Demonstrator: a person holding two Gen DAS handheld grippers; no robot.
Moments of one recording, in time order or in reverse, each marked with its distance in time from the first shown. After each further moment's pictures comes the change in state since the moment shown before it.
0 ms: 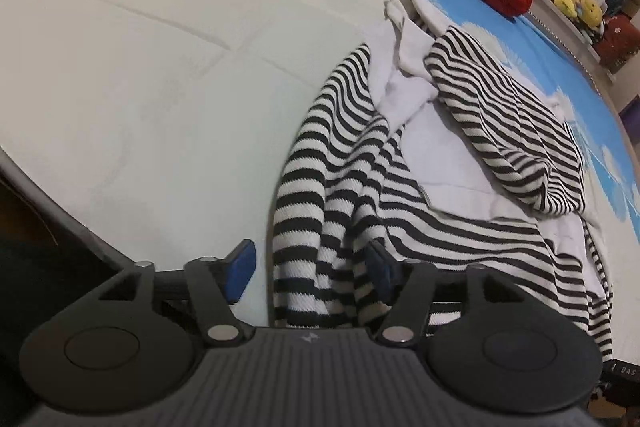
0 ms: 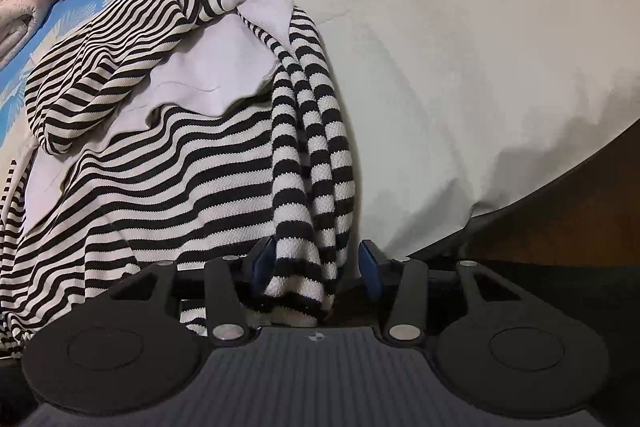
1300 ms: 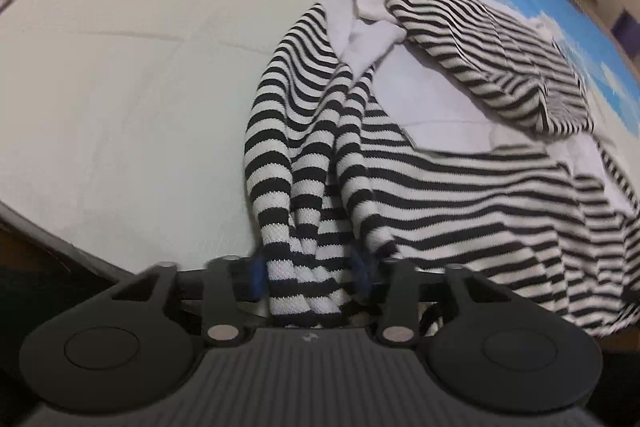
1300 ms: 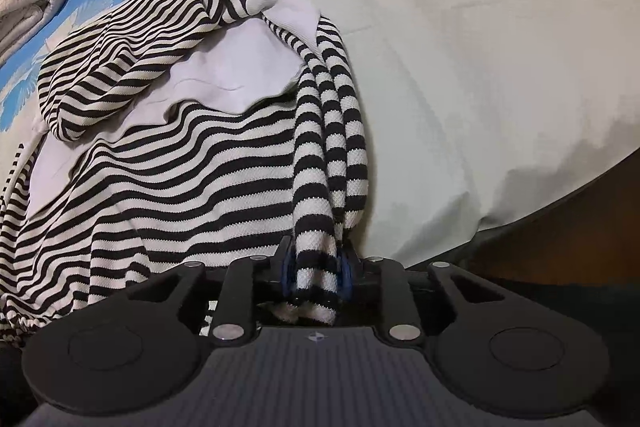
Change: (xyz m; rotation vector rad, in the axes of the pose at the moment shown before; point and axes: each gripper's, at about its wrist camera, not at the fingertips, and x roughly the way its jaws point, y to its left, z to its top) left arm 0.015 -0.032 -0.019 0.239 0.039 0.071; right arm -0.005 0.010 -0.004 -0.072 -0.037 0.002
